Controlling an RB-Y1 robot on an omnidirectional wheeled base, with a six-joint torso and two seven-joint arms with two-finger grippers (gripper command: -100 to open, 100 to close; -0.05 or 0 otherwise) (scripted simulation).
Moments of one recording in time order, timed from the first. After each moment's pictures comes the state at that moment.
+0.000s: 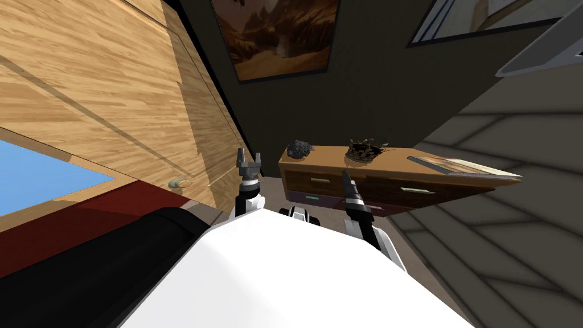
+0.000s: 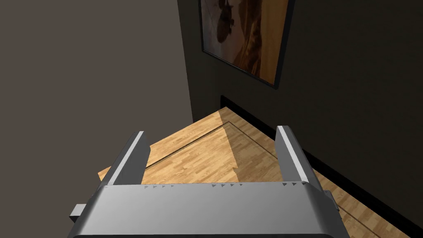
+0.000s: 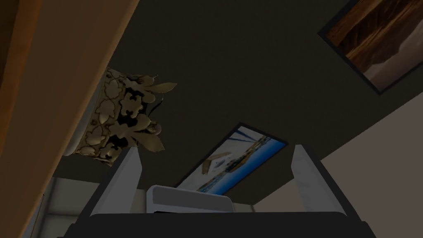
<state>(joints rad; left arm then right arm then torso) 0.52 0.00 0.01 -2.38 0.09 -0.57 0.07 0.44 -0.12 0.02 -2.13 0.29 -0.20 0.20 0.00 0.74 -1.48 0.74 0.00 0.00</state>
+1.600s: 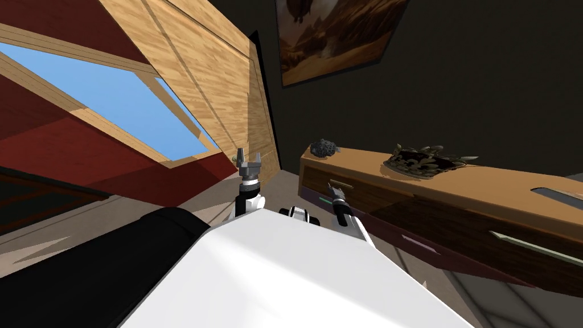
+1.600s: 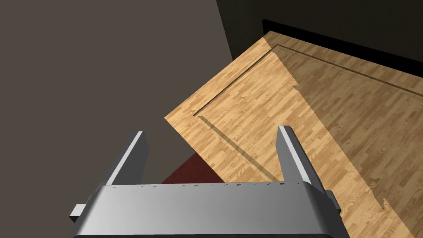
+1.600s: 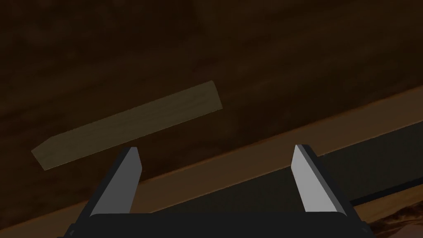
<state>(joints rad) 0.52 0.00 0.01 -2.38 0.09 -0.57 0.07 0.33 -0.16 0.14 -1.86 0.72 0.20 0.40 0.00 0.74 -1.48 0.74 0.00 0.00</state>
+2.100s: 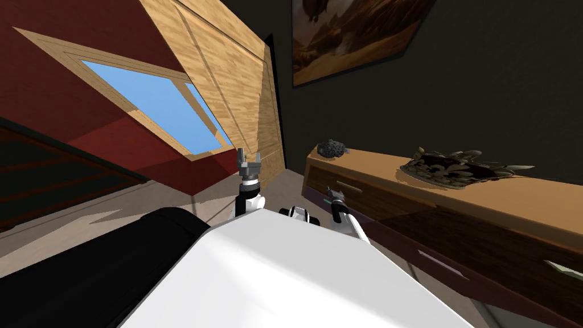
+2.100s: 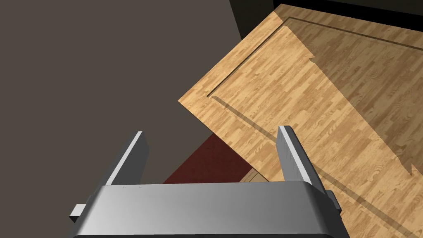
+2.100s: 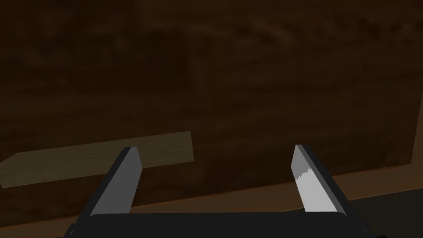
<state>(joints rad) 0.52 0.00 0.01 -2.38 0.09 -0.57 0.07 0.29 -0.17 0.17 -1.76 0.85 0.33 0.46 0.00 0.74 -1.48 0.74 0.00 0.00</state>
